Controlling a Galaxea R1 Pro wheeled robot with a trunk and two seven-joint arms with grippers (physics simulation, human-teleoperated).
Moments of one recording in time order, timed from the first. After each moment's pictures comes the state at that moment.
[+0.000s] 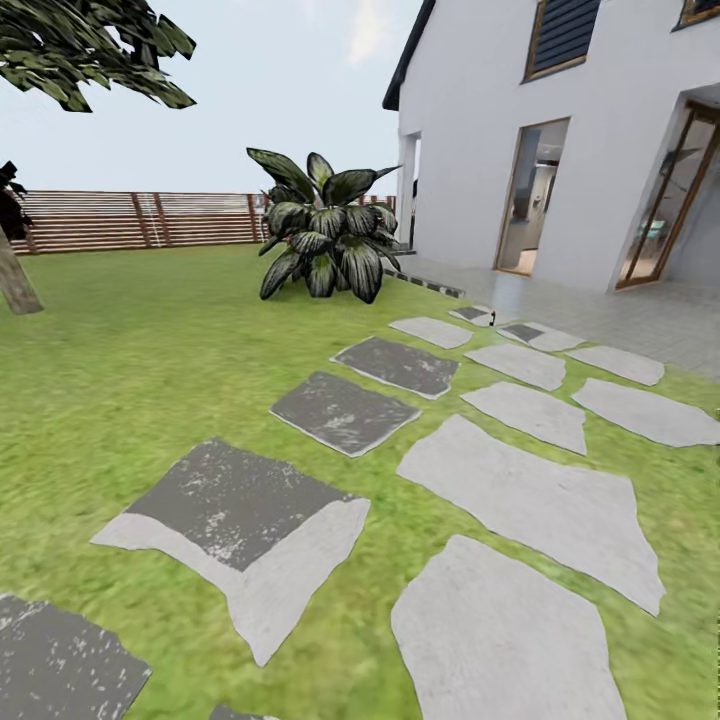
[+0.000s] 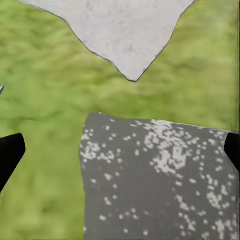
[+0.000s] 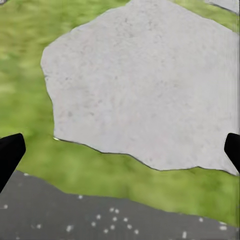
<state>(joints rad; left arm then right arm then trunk) -0.20 0.05 0.02 -0.28 -0.02 -0.39 0.00 -0.03 -0.06 0.00 -0.53 0.01 -0.41 0.00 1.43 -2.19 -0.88</state>
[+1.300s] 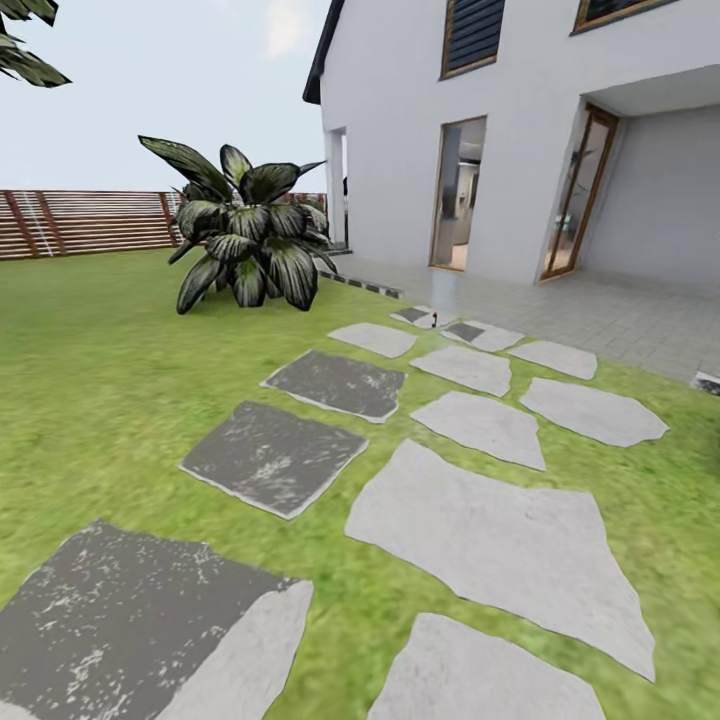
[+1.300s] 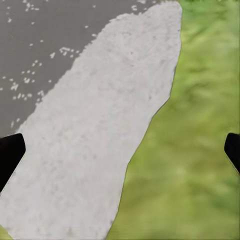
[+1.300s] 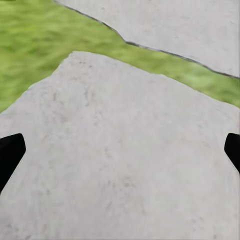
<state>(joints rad) -0.20 0.05 0.02 -0.28 -0.02 -0.39 0.00 -0.03 -0.06 0.00 -0.52 0.01 -0.41 0.00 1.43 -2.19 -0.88</state>
